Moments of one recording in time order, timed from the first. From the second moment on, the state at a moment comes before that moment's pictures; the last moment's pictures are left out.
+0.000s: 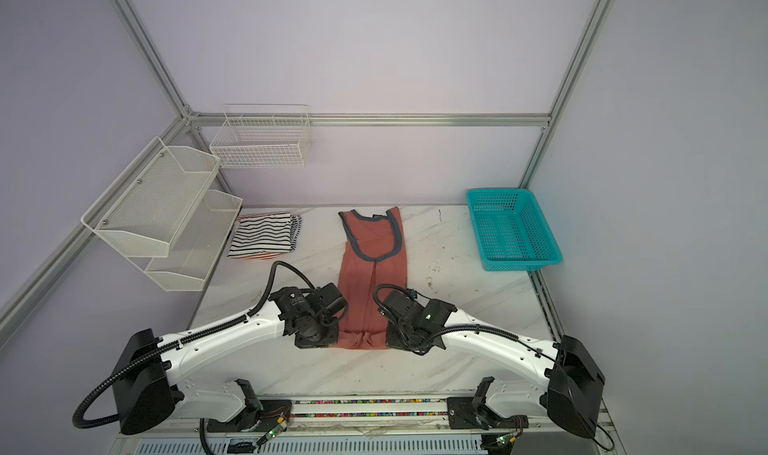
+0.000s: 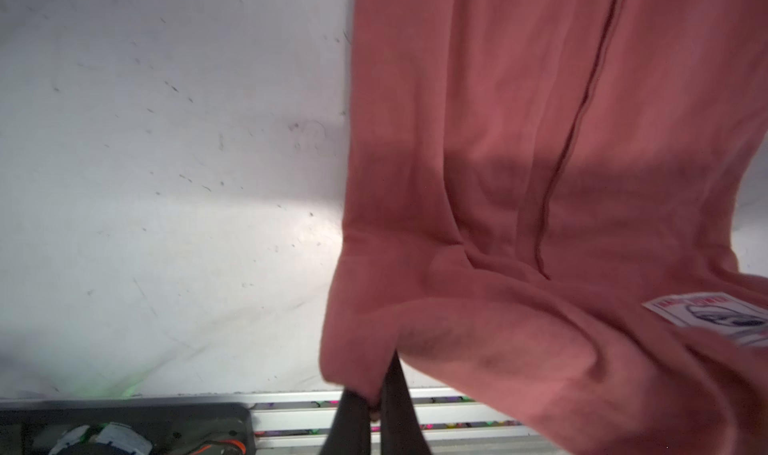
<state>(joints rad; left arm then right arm) -0.84 1.36 1.00 -1.06 -0.08 -0.92 0.96 1.28 0.93 -0.83 0.04 1.06</state>
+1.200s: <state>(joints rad) -0.48 1.94 1.61 -0.95 -0.04 -0.49 0.47 1.86 1.40 -0.63 -0.11 0.53</state>
